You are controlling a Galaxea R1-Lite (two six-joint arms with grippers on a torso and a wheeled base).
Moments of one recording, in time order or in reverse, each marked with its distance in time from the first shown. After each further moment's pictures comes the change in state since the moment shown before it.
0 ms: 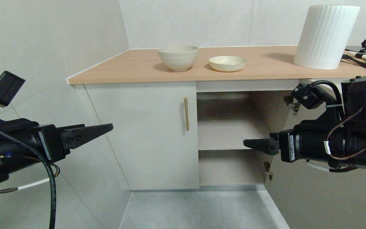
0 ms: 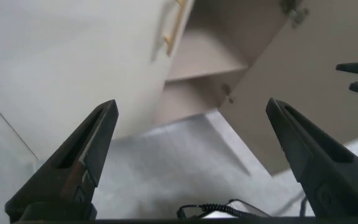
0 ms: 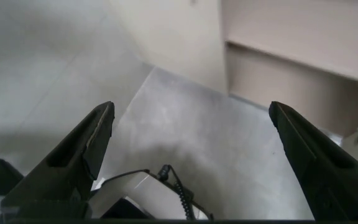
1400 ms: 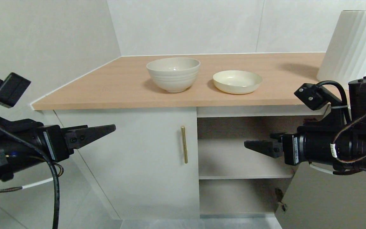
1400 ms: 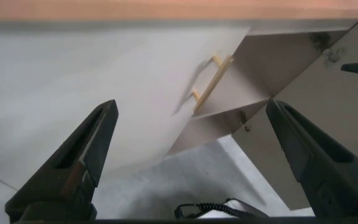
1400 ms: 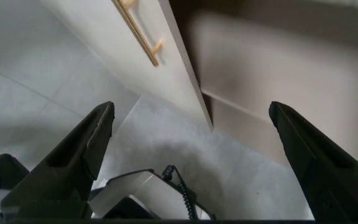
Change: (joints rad) left arm -0.001 0.024 -0.002 -0.002 -0.005 -0.003; right arm 0.001 -0.019 0.022 -0.016 0.018 -0.005
